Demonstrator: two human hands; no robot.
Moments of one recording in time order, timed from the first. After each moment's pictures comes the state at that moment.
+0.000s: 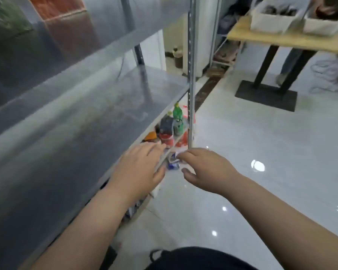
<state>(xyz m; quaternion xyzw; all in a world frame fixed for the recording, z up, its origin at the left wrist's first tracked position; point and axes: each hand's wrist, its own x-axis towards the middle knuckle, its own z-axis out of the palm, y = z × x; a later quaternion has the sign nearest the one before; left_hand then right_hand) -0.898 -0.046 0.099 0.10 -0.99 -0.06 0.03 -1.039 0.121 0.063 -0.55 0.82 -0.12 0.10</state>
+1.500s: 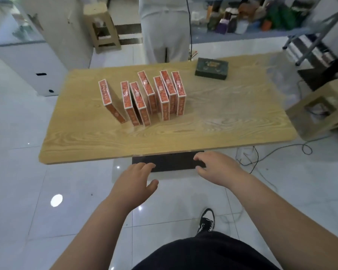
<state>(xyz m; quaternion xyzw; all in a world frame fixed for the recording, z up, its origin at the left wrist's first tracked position) -0.720 0.454 -0.015 -0.76 -0.61 0.01 -0.22 -0.447 0.493 -0.019 0.61 0.75 -0.25 0.07</state>
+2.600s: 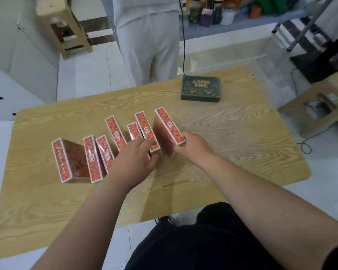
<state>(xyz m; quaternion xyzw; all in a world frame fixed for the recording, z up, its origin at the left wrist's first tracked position) -0.655 0.780 -0.015 -0.82 -0.53 -0.07 -0.18 -0.434 0.804 -0.083 0.72 0.59 -0.35 -0.11</state>
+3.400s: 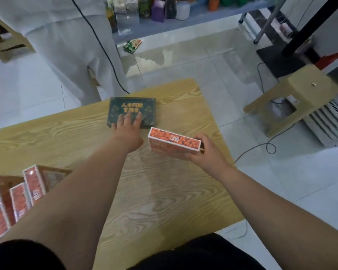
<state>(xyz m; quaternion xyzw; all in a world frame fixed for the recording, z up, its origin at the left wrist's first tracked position) -0.359 1.009 -0.126 -0.78 -0.58 0.19 -0.18 -0.111 0.847 -0.116 0.73 0.47 -0.43 -0.26</state>
